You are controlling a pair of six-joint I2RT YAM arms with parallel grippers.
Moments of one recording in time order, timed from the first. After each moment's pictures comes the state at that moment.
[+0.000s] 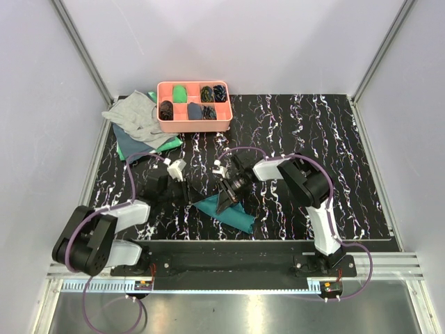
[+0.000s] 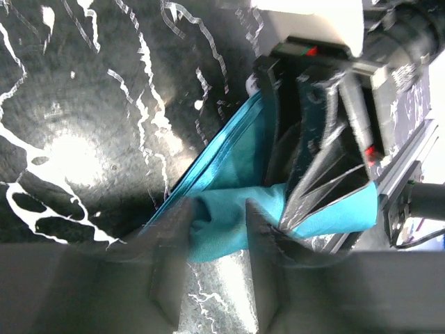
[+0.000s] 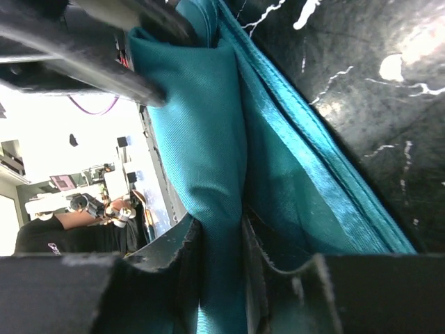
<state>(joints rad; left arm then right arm) -0.33 1.29 0.32 0.33 0.55 -0.53 0.67 2.15 1.19 -0.22 -1.09 0.24</state>
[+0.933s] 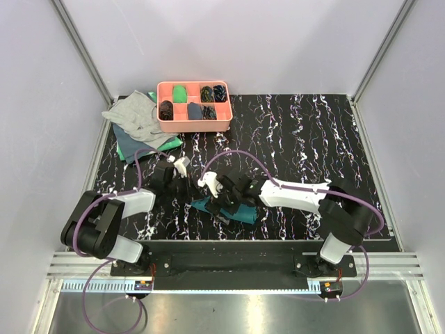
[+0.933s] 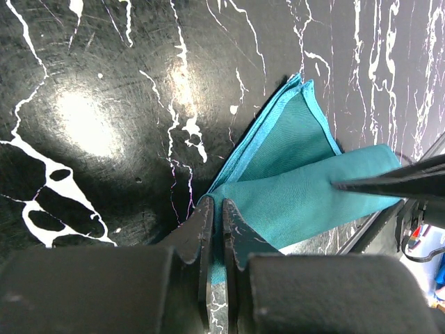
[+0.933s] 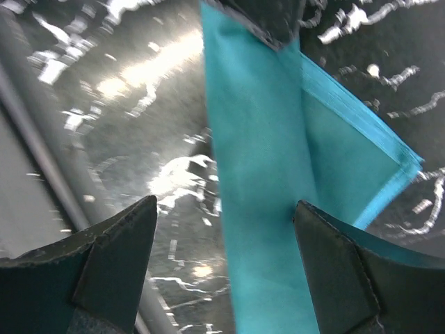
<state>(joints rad) -0.34 1.43 0.45 0.19 0.52 -0.51 0.99 1.68 1.03 -0.28 -0.21 -0.06</state>
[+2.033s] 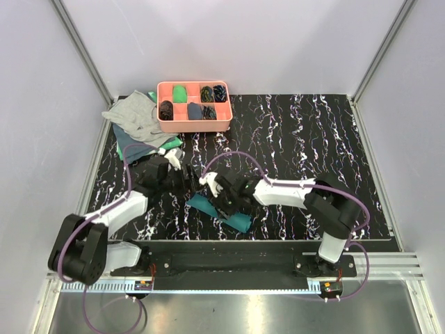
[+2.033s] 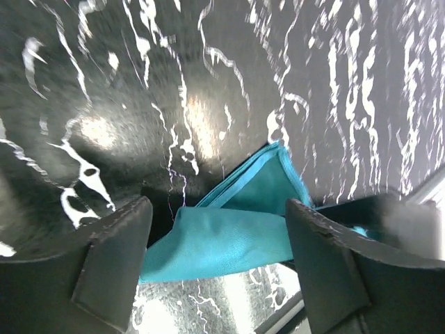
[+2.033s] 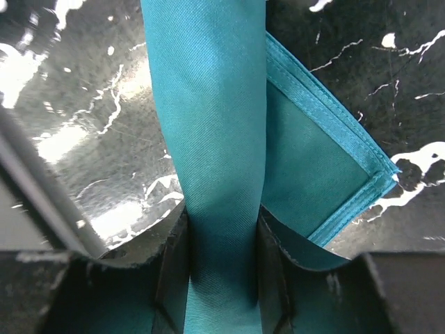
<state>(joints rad) -0.34 1.26 0.51 0.04 0.41 -0.54 1.00 1.78 1.03 -0.24 -0.14 0.05</state>
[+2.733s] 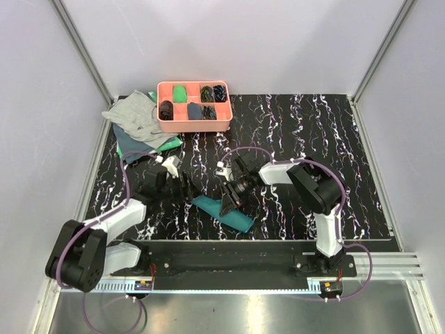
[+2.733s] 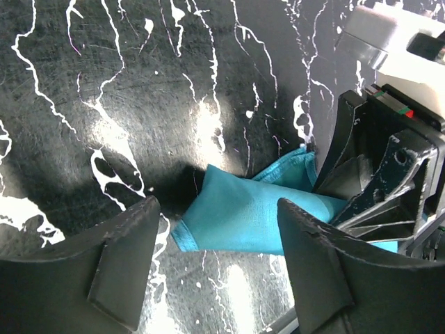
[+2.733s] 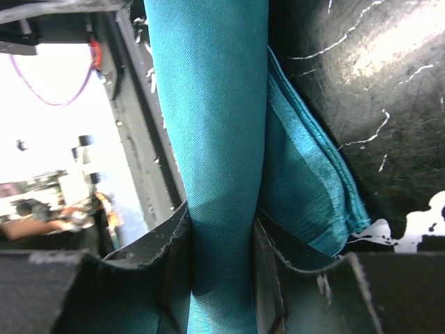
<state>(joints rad) -0.34 1.16 0.40 0.06 0.35 -0.55 0.69 2.01 1.07 -0.21 -0.96 0.17</state>
